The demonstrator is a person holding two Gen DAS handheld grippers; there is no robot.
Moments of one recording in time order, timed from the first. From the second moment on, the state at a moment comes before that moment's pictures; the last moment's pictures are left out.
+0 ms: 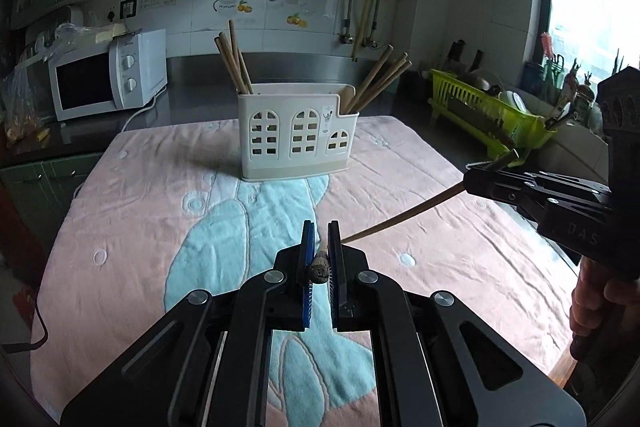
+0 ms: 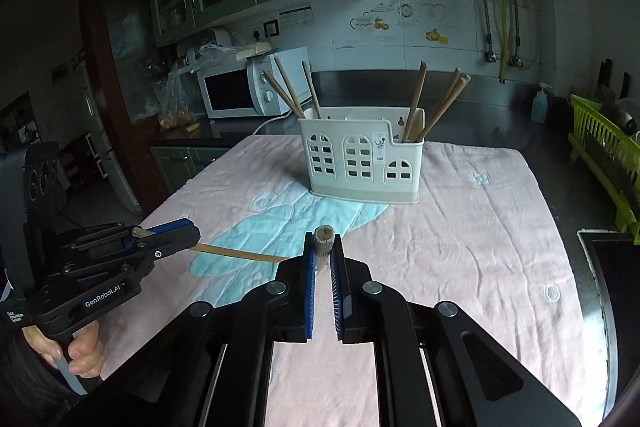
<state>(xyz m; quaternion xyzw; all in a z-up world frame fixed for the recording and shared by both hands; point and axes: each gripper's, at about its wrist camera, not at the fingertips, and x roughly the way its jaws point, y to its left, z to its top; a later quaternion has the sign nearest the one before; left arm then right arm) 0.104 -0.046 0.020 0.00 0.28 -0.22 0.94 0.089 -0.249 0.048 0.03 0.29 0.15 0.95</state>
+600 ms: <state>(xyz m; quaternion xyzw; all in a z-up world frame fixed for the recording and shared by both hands) 0.182 -0.048 0.135 0.00 0.19 -0.19 0.96 0.186 -0.281 0.163 0.00 0.26 0.14 0.95</state>
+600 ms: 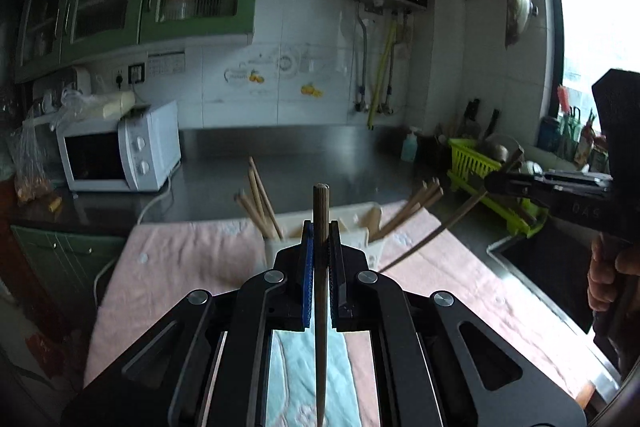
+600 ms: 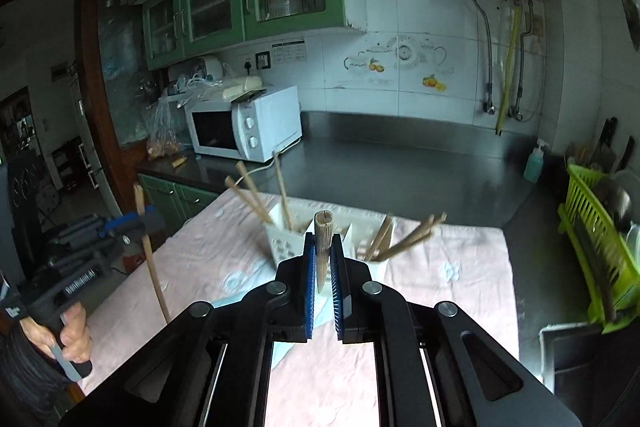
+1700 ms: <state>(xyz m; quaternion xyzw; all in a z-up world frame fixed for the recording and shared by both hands) 0.339 -0.086 0.190 -0.03 0.09 -0.14 0.99 0.305 -0.300 0.184 0.00 0.24 0.12 0.97</state>
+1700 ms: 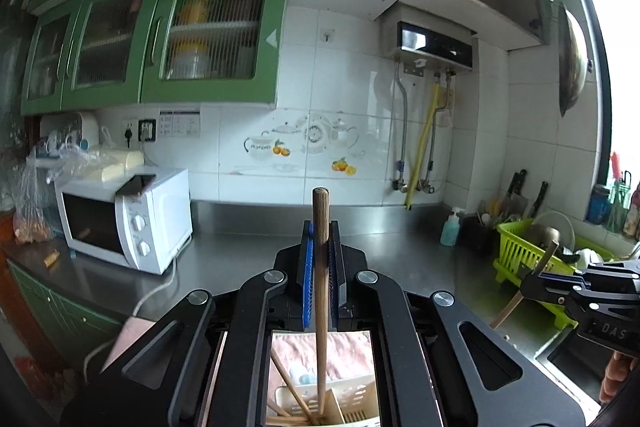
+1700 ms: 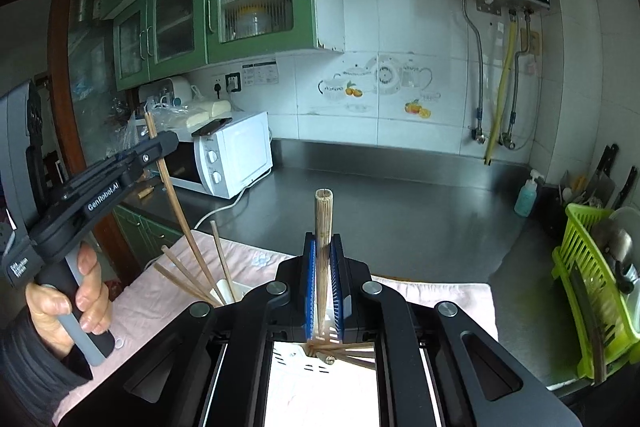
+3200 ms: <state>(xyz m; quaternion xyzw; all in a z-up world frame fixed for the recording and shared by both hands) 0.175 -0.027 0.127 -0.03 0.13 -0.09 0.99 0.160 -0.258 0.119 -0.01 0.21 0.12 0.97</state>
